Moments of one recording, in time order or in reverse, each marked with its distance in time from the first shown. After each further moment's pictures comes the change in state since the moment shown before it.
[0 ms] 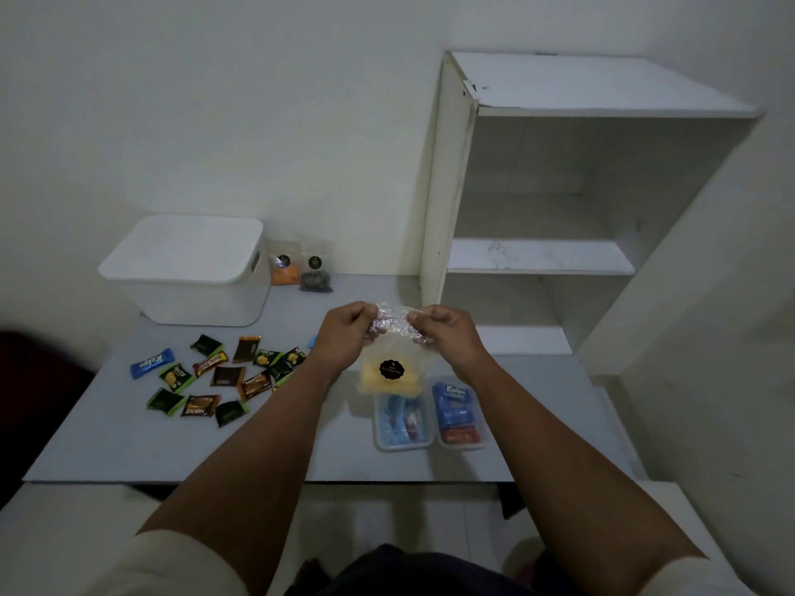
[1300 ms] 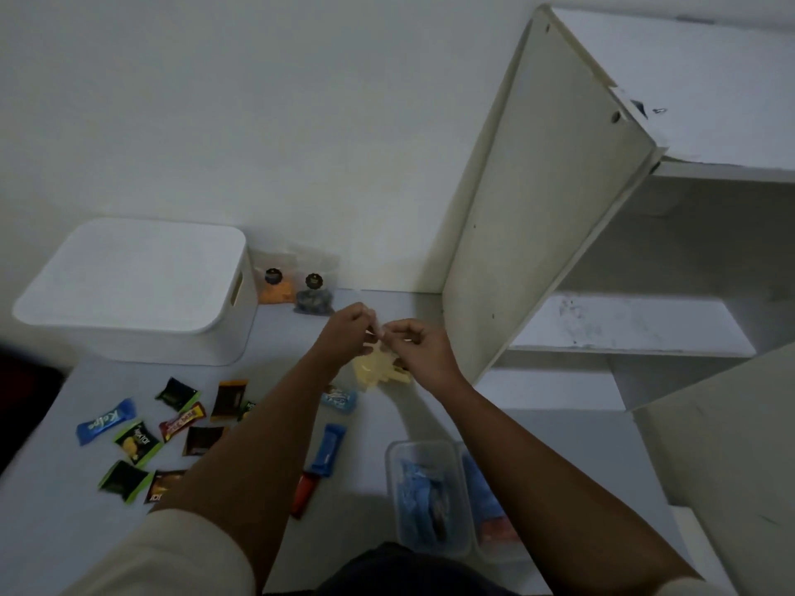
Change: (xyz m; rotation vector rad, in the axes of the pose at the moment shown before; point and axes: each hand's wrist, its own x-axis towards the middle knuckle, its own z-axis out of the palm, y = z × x) left_hand 0.229 -0.049 -0.042 -0.047 -0.154 -0.316; right_hand 0.197 0.034 0.081 -0.101 -0.010 0.080
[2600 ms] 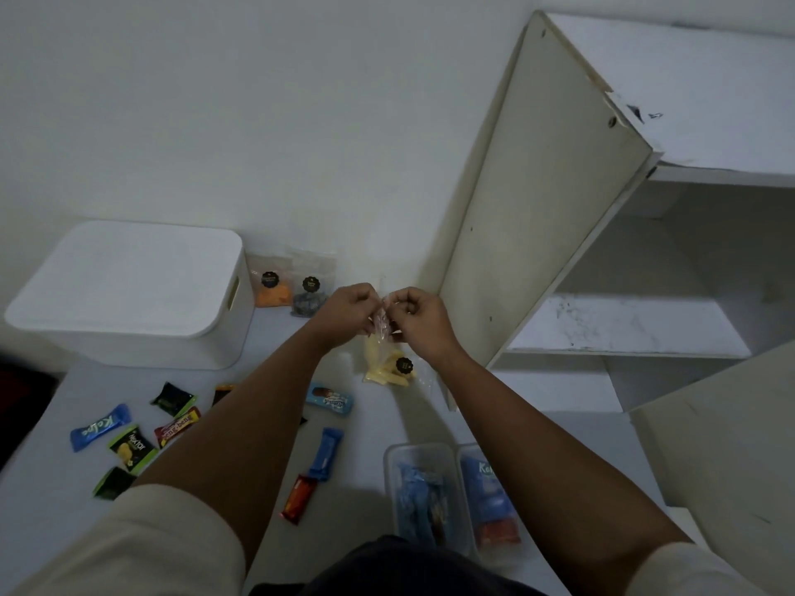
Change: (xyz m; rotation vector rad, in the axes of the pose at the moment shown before) left_hand 0.018 0.027 -0.012 0.223 -0.076 0.191; right_hand 0.032 -0.032 -0.002 0.020 -0.009 -0.025
